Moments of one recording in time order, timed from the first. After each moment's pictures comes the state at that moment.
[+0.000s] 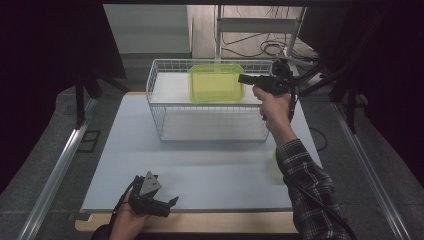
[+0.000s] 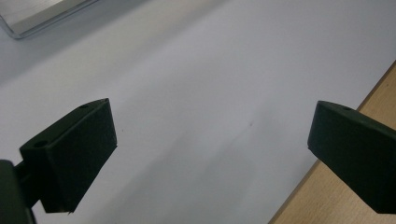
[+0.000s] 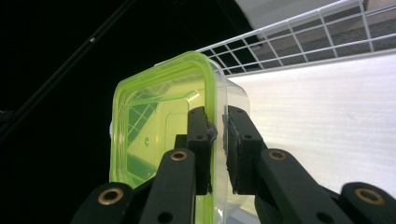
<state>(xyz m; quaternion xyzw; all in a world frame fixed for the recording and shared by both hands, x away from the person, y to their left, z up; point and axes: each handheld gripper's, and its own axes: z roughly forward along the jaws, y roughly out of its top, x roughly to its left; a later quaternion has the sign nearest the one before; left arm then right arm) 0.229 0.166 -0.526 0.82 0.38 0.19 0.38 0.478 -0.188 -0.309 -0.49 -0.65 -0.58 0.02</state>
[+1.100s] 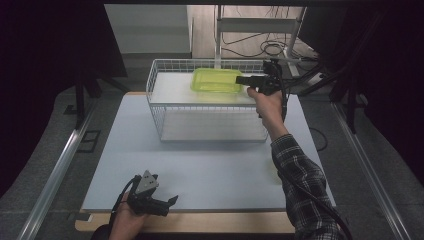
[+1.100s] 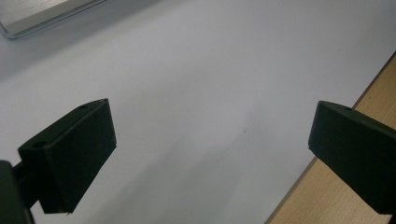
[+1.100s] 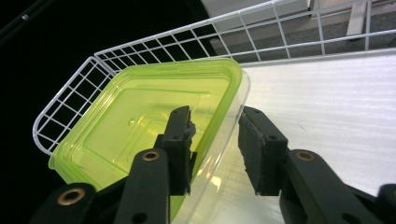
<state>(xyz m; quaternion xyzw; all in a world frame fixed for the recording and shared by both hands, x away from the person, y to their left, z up) 0.230 0.170 -0.526 0.81 0.39 0.17 0.40 0.502 -0.174 -0.325 -0.52 -0.68 -0.52 -0.05</state>
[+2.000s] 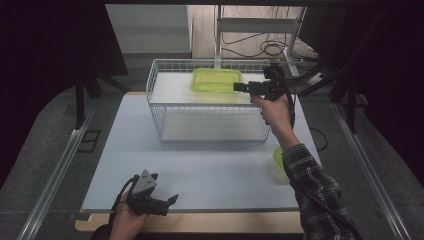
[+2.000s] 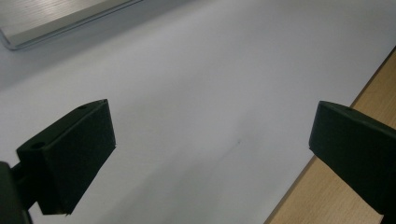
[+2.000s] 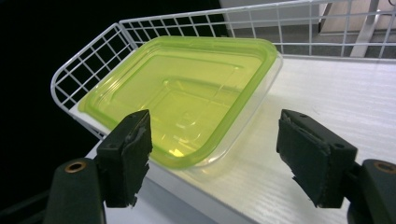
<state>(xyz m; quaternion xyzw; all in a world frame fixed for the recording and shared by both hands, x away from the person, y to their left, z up) 0.229 0.173 -0.523 0.80 0.39 0.17 0.43 0.471 -0.177 -0.314 -0.45 -0.73 -0.50 -0.08</state>
